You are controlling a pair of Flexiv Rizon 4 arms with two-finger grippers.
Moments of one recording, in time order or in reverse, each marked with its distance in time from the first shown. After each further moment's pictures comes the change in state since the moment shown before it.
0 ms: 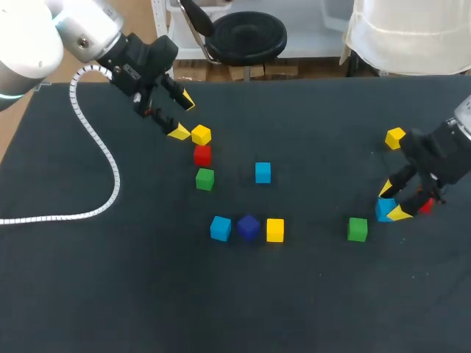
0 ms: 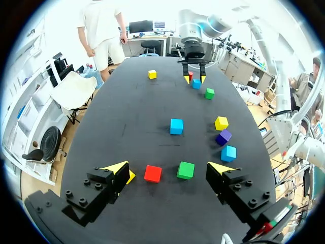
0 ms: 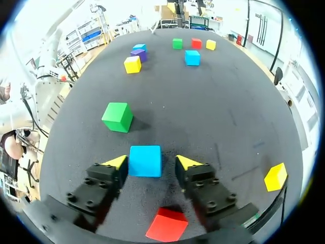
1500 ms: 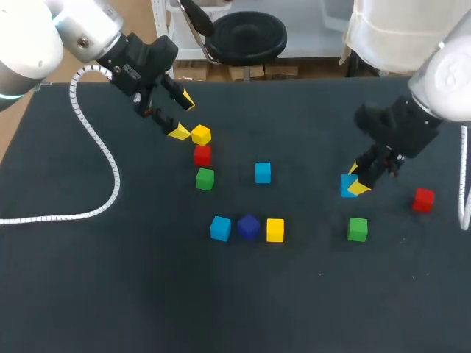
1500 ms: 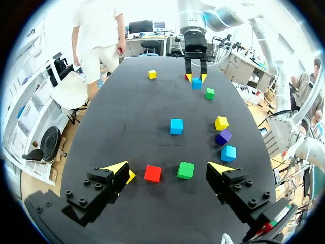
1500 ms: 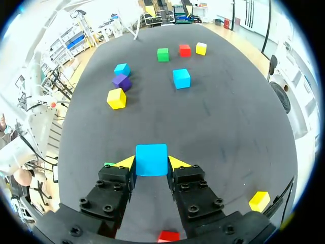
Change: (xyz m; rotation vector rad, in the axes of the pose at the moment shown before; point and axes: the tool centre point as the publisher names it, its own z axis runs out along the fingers) left arm 0.000 0.000 0.000 0.000 0.000 0.000; right arm -0.082 -0.012 0.000 0.021 0.070 0.149
